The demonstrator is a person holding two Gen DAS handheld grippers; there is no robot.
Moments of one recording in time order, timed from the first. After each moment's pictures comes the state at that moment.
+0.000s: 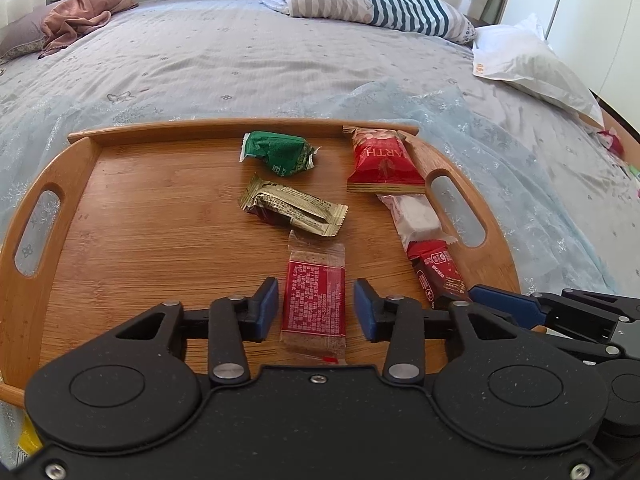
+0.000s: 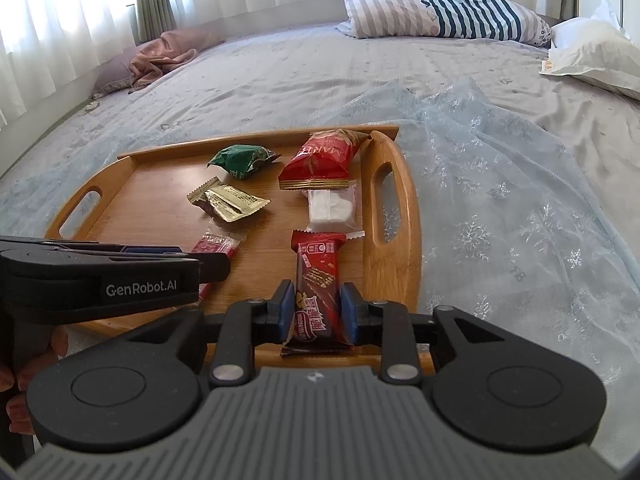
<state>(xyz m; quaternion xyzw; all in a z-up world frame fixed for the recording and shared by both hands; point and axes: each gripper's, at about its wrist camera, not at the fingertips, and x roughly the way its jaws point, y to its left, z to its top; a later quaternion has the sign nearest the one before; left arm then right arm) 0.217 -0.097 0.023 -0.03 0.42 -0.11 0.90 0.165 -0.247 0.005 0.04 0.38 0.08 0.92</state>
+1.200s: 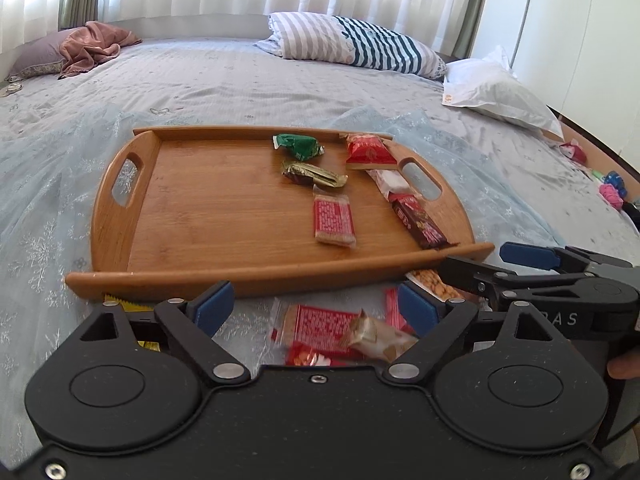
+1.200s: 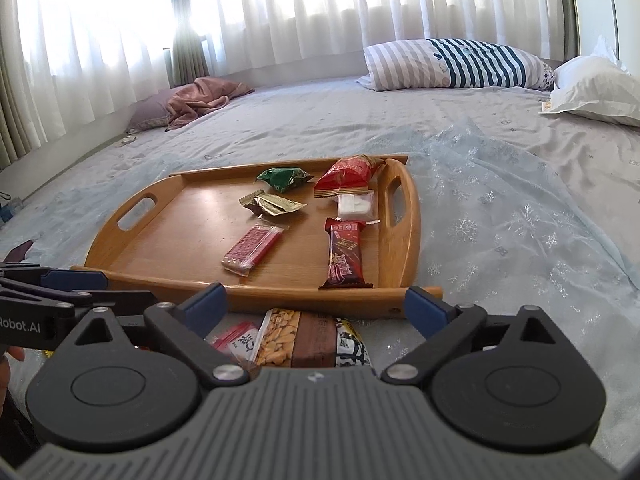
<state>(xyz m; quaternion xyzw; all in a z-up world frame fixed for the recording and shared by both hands) 0.080 -0.034 0.041 -0.03 0.35 -0.14 0.93 0.078 -0.251 0.008 0.05 0.29 0.11 0.95</state>
